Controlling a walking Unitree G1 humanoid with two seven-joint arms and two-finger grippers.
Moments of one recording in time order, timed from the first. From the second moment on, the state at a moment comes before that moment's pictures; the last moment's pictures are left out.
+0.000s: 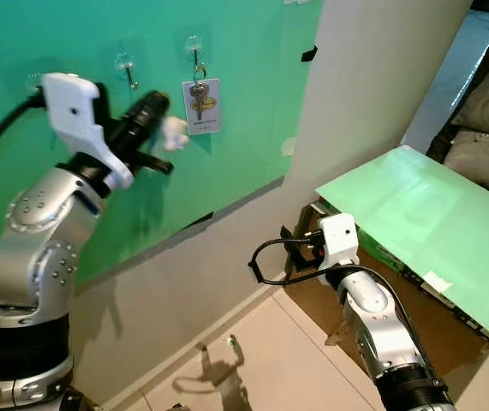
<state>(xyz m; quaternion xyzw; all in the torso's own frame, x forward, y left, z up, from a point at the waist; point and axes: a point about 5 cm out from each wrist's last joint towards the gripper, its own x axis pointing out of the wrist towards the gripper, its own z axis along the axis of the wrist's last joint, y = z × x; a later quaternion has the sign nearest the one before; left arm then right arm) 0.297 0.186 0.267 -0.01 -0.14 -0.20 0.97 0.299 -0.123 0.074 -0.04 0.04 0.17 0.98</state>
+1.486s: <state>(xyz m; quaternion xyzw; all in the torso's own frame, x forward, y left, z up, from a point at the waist) 0.287 0.183 0.272 -0.04 -0.13 -0.25 0.96 0.298 -0.123 0.065 -0.04 0.06 0.18 0.98</state>
